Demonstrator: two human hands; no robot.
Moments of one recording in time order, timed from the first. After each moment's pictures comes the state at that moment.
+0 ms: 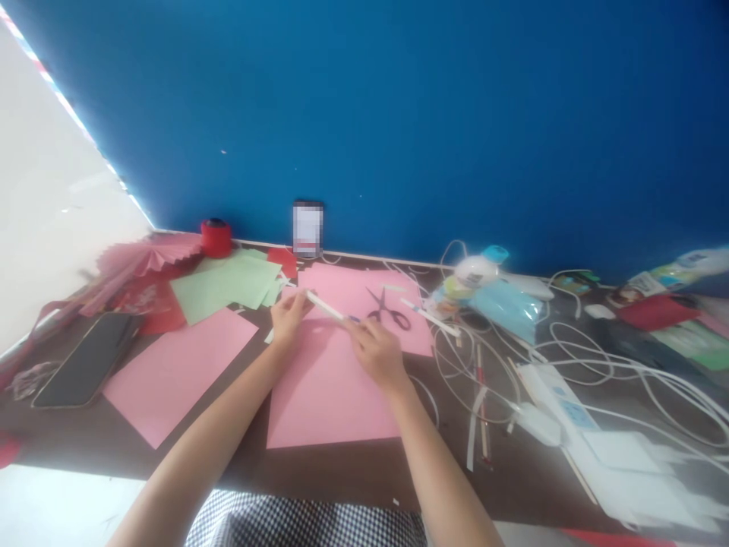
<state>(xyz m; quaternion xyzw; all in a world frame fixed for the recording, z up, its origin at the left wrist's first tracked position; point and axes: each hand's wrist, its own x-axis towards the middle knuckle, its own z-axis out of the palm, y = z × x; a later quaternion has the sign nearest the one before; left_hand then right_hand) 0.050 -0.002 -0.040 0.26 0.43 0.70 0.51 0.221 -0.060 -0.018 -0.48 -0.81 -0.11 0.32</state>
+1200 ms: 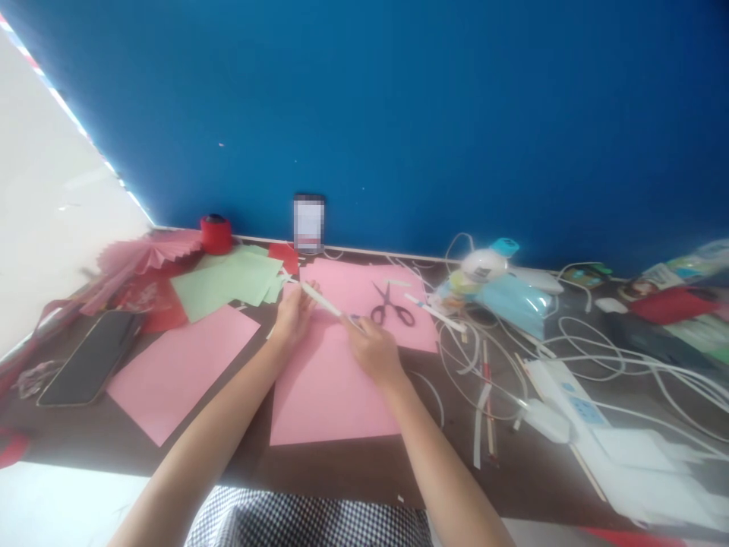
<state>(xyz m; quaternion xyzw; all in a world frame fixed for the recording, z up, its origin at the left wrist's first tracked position) 0.045 0.002 -0.033 0.19 0.35 0.67 0.63 0.215 -0.058 -0.030 -0.49 -0.82 -0.13 0.27</state>
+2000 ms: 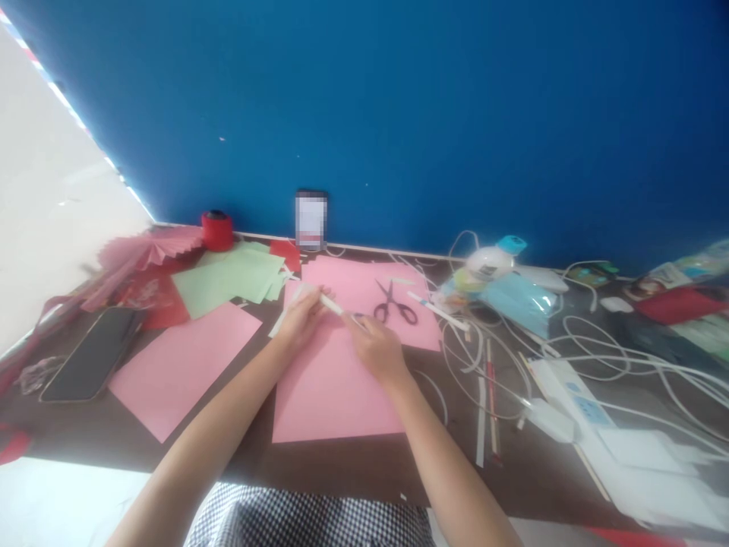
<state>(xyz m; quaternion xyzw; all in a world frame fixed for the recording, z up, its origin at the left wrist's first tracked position) 0.049 -0.006 -0.038 0.19 0.32 0.60 0.71 0.216 -0.059 -0.030 -0.48 -0.83 -0.18 0.24</state>
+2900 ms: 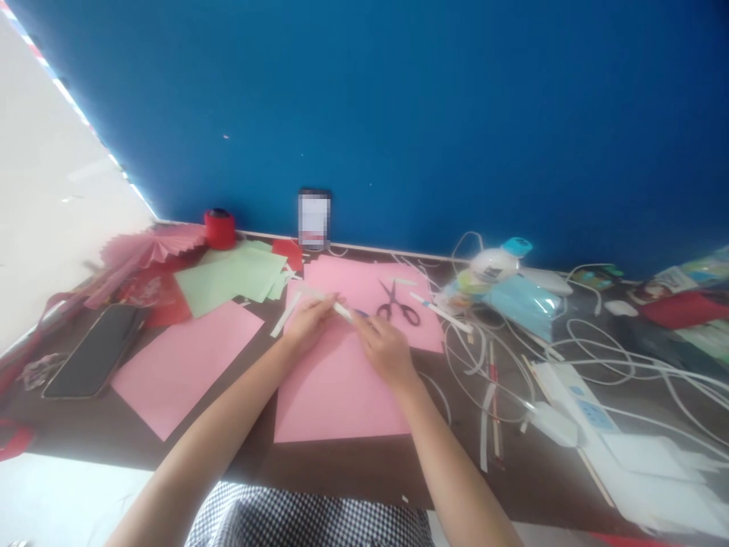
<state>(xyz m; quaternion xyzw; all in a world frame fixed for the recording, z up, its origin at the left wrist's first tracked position) 0.057 -0.015 -0.033 0.27 0.32 0.55 0.72 0.220 -0.059 -0.023 -0.45 -0.83 -0.20 0.28</state>
